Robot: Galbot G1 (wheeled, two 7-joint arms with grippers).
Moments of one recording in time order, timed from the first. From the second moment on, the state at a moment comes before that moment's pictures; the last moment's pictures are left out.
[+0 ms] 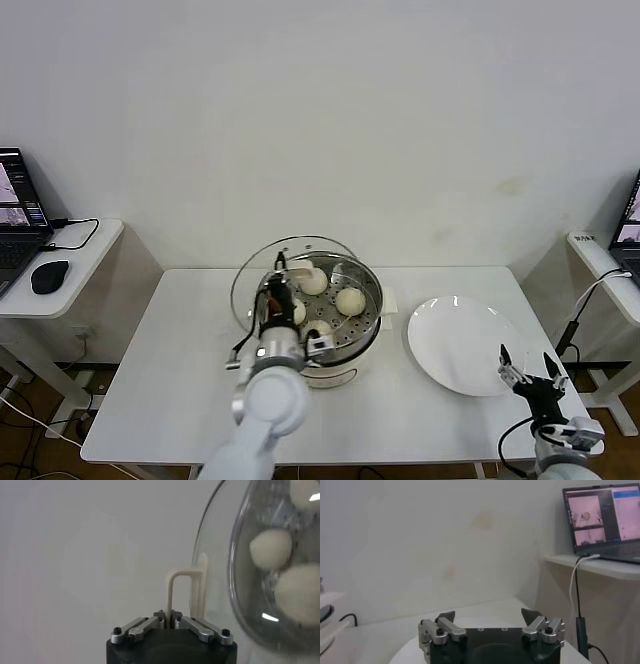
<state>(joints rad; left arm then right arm) 0.98 -1.49 -0.03 -1.93 1.52 0.60 0.31 -1.53 1.27 0.81 1.85 0.51 -0.02 0.03</state>
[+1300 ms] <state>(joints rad) 0.90 -1.60 0.02 -1.68 1.67 0.60 0.33 -1.51 1.28 0.81 1.83 0.51 -0.01 0.02</state>
